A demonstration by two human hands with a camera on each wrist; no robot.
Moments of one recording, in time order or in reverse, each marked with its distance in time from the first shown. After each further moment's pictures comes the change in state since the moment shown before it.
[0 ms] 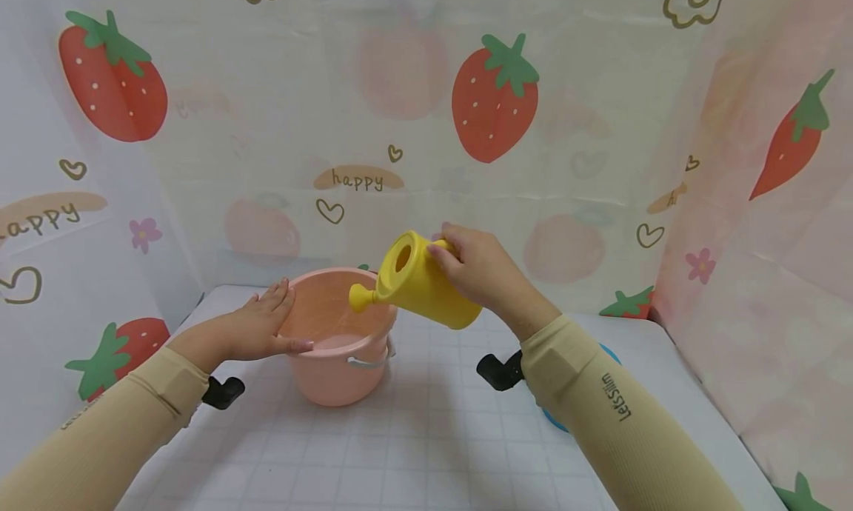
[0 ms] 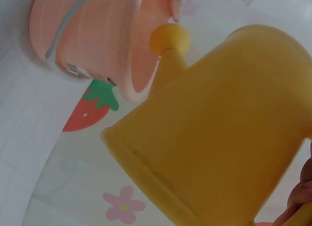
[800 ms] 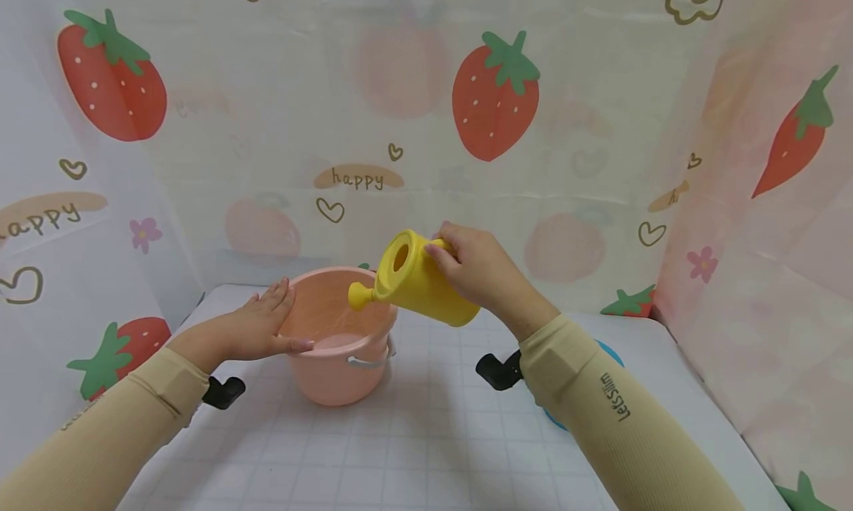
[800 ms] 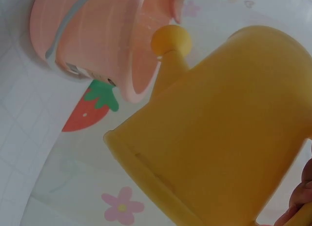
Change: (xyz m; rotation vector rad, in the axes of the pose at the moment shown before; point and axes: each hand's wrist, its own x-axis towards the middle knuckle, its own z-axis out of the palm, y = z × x) left_hand 0.001 -0.003 0.002 0.001 -0.004 -0.002; right_hand 0.001 -0.001 0.001 -0.008 0.007 -0.024
